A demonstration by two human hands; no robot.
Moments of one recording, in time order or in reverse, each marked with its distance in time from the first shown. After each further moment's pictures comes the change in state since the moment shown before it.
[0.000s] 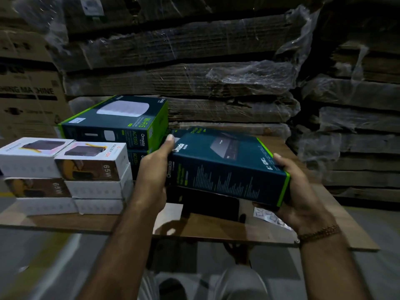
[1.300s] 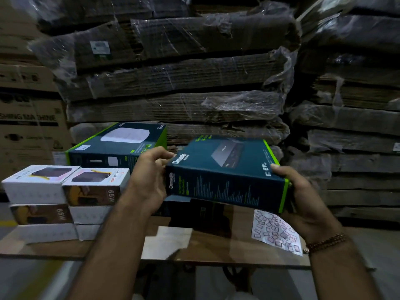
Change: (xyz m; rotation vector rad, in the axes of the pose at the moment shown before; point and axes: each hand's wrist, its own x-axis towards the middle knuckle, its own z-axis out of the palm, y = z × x) left_hand 0.007 0.052 -0.004 -0.107 -0.234 -0.117; right_hand -0.025 -0.039 0.012 0.031 -0.083 -0.131
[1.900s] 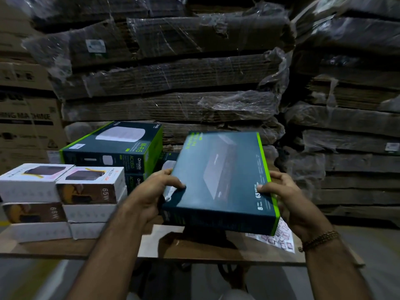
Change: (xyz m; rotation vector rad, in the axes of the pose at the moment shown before) left_hand 0.012 -0.034 -0.008 0.250 -0.022 -0.063; right_hand 0.024 0.020 -0.036 -0.291 0.116 -0.065
